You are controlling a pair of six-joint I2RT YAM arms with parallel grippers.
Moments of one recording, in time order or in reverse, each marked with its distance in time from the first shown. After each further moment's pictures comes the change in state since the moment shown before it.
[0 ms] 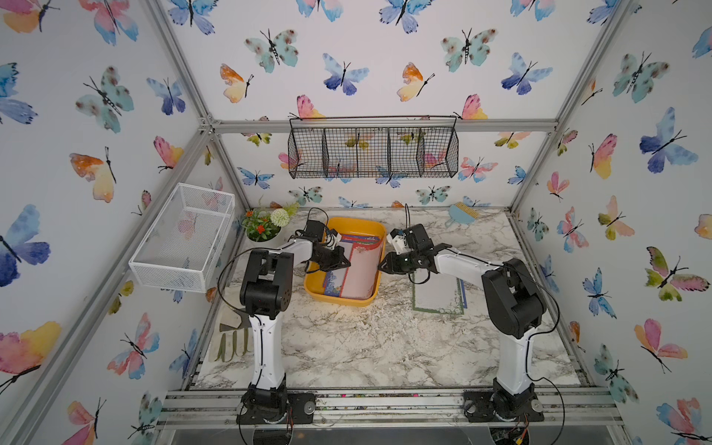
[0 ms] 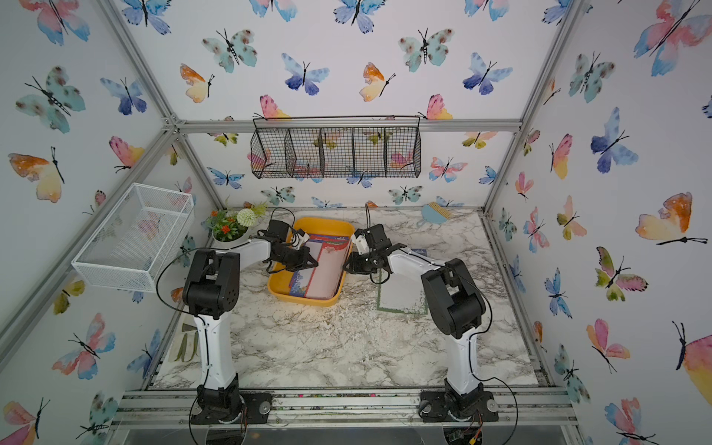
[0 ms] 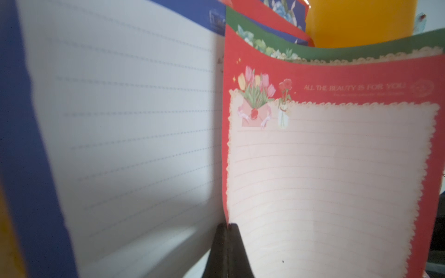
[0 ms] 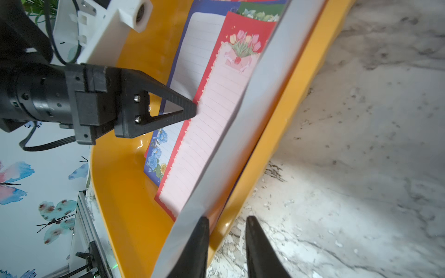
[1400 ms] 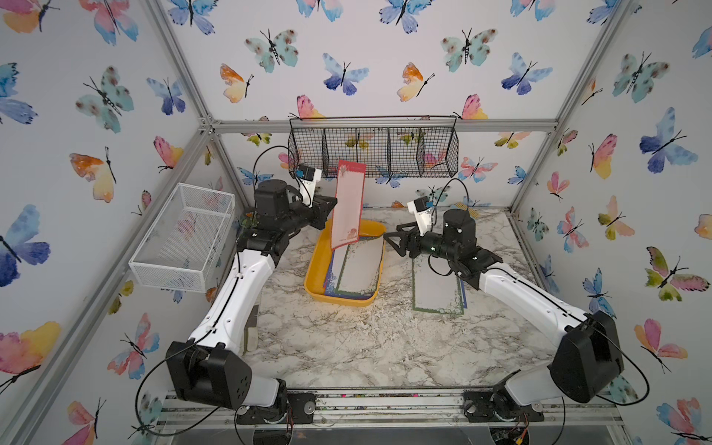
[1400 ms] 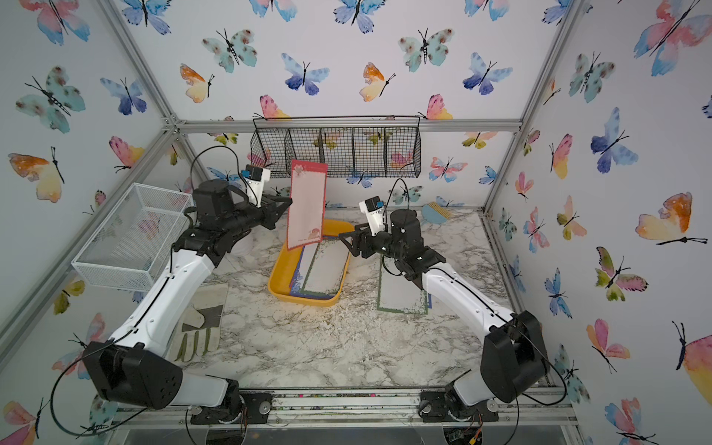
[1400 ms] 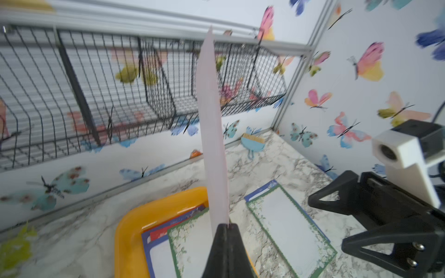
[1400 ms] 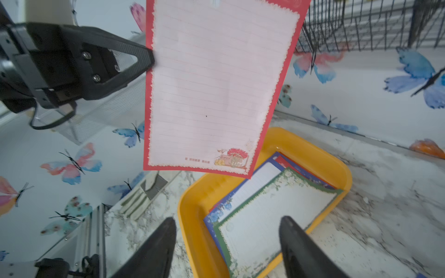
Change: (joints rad) left arm -0.013 -0.787 -0.037 0.219 -0.074 0.171; right arm -0.005 -0.566 -0.213 0.350 -0.011 -0.205
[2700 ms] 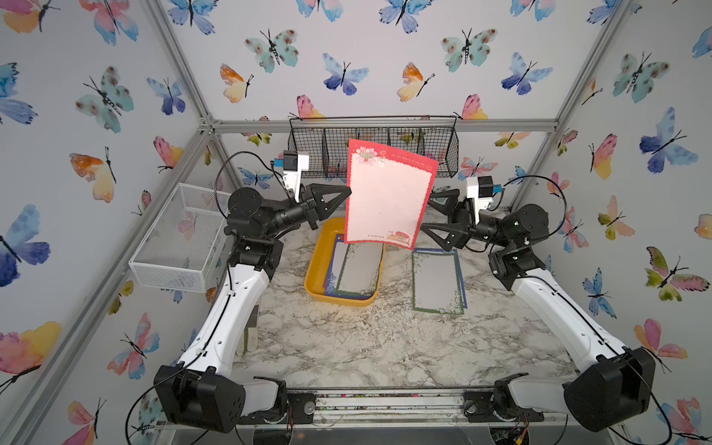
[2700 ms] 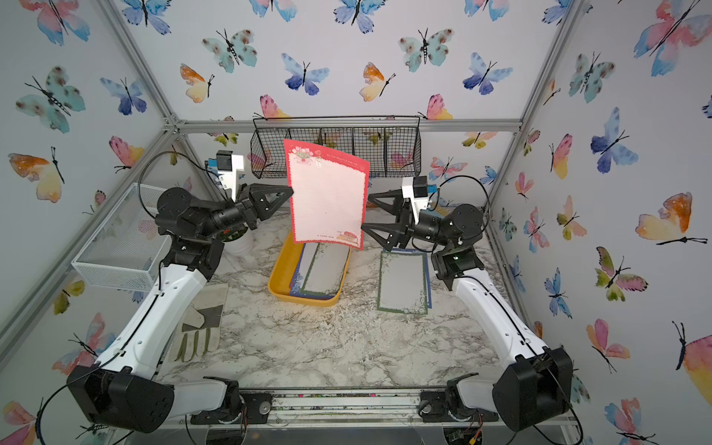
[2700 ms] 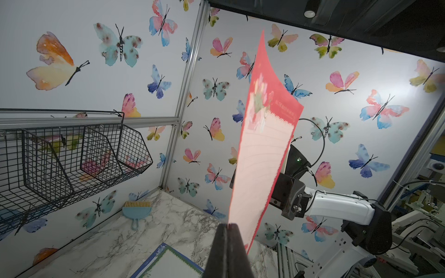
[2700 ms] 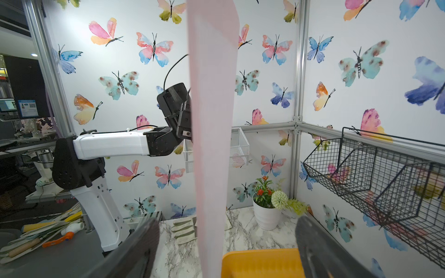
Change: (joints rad) left arm -0.003 -0.064 -0.090 0.626 0.428 -0.609; right arm -0.217 -0.119 0.010 0.534 -0.595 0.227
